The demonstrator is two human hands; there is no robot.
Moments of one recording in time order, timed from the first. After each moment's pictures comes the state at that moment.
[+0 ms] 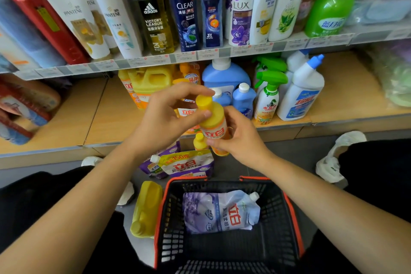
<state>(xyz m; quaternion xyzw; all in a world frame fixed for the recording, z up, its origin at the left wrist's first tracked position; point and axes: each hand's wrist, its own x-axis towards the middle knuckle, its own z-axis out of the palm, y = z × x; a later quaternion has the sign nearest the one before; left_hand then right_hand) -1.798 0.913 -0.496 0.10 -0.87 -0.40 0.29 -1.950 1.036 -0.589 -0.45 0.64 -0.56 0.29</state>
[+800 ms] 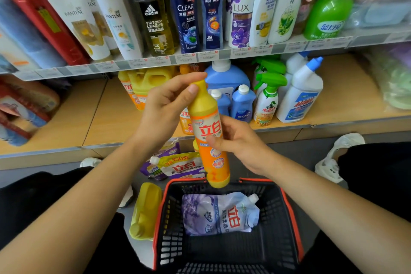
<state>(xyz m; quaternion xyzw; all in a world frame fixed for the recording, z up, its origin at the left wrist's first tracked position) -1.808 0.915 -0.495 0.15 -0.74 -0.56 0.34 -1.943 1.042 -0.574 -0.40 0.54 -0.58 0.46</state>
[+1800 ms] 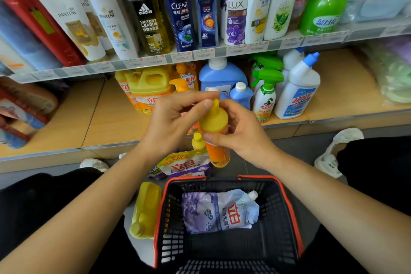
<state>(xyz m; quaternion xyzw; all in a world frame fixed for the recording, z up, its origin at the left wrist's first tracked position) -1.807 0.933 -0.501 0.12 -0.82 -0.46 0.32 -1.947 1.046 -0.560 -0.44 0.61 -0.58 0.32</state>
